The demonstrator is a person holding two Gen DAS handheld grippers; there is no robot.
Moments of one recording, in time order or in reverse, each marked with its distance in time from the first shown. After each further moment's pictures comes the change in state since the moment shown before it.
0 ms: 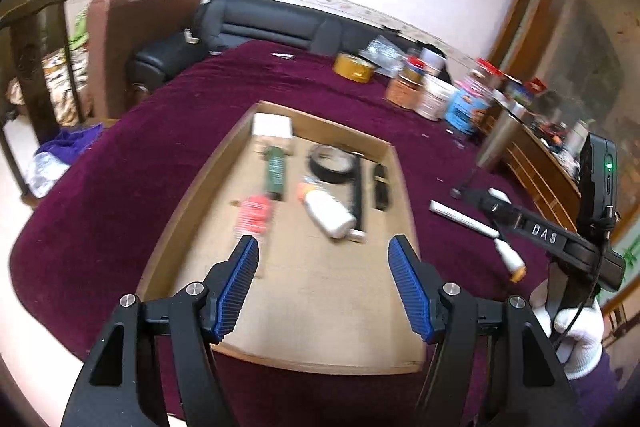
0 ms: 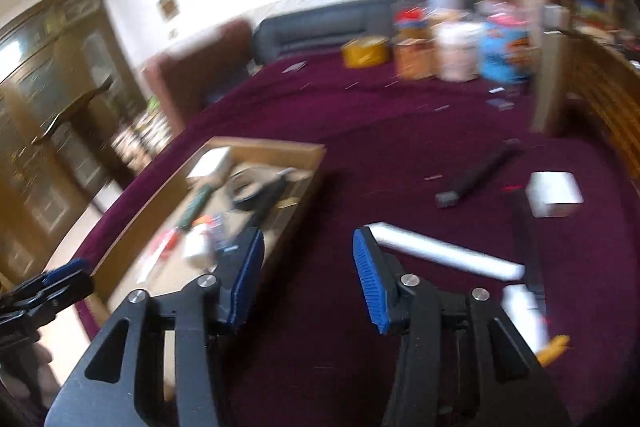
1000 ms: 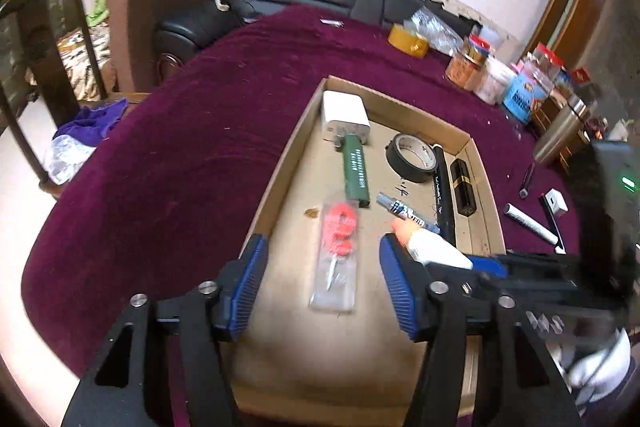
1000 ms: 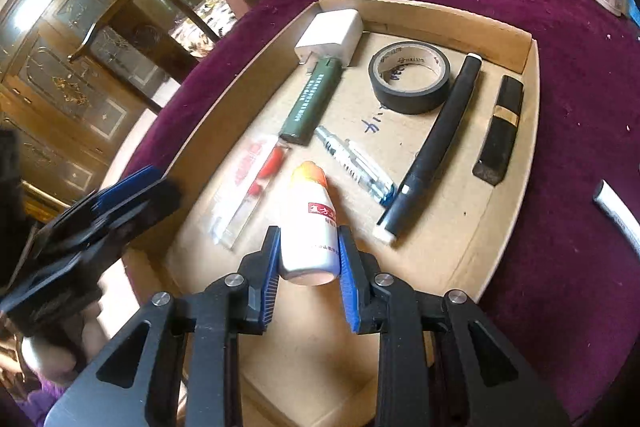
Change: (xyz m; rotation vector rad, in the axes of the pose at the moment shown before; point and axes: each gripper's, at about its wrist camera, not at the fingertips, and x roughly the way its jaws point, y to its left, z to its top) left arm 0.044 0.064 0.025 -0.061 0.114 0.138; right arm 0.136 0.131 -0.014 -0.107 0.510 0.300
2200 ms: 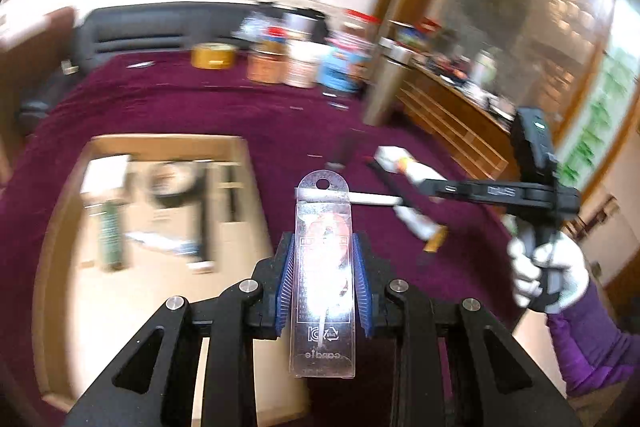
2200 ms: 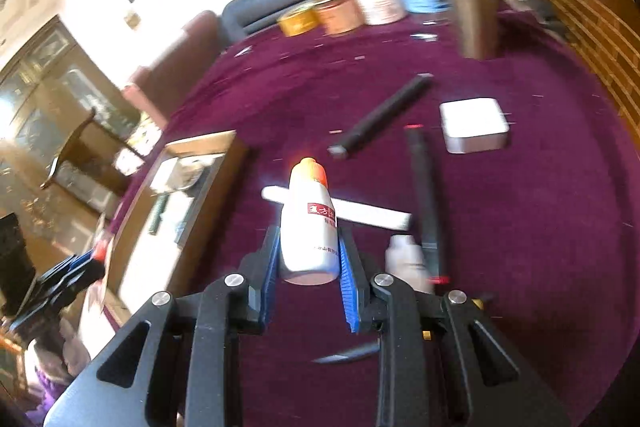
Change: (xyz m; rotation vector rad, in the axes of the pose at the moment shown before) left arm -0.037 -0.136 -0.015 0.333 -0.032 -0.390; right arm -0.180 -0.159 -0.082 0.281 -0.338 -0.086
